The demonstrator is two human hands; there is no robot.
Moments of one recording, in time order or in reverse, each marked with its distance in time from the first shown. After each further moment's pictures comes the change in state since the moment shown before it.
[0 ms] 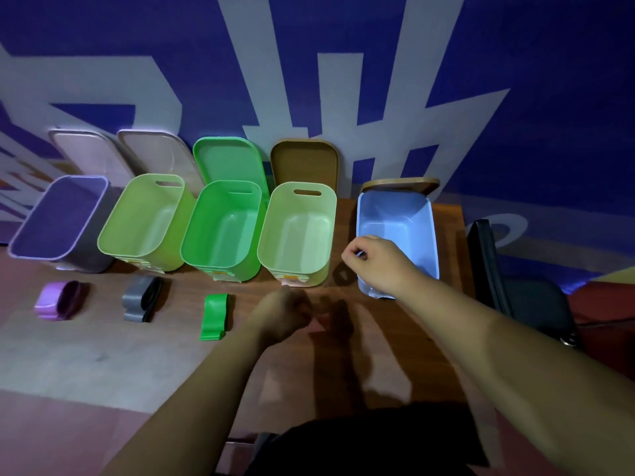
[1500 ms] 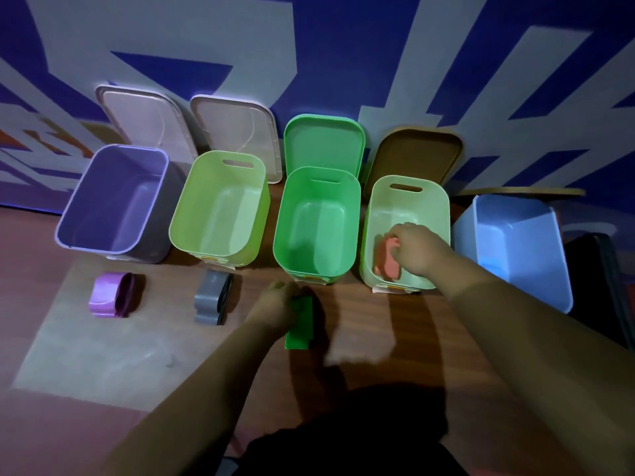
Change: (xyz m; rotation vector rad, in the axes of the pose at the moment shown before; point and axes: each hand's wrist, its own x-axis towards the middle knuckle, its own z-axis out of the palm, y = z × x) left_hand 0.019 -0.240 -0.089 0.014 -0.096 -0.164; right_hand 0.140 -0.089 0.114 -0.515 -0.171 0.199
